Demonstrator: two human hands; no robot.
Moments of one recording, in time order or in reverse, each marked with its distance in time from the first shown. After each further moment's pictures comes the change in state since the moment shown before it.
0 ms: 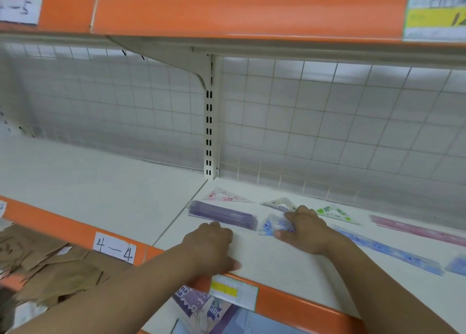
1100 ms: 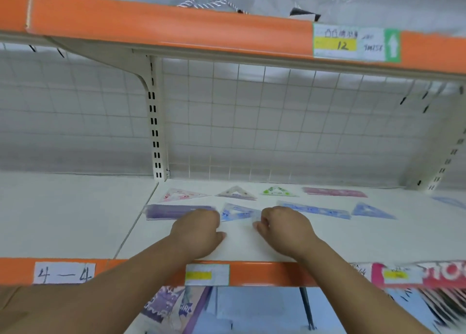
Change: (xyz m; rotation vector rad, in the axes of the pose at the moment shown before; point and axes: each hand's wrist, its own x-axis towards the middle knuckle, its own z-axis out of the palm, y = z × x) left_hand 0.006 0.020 -0.005 0.032 0.189 0.277; right_hand -0.108 -0.046 -0.014 -0.100 0.333 0.189
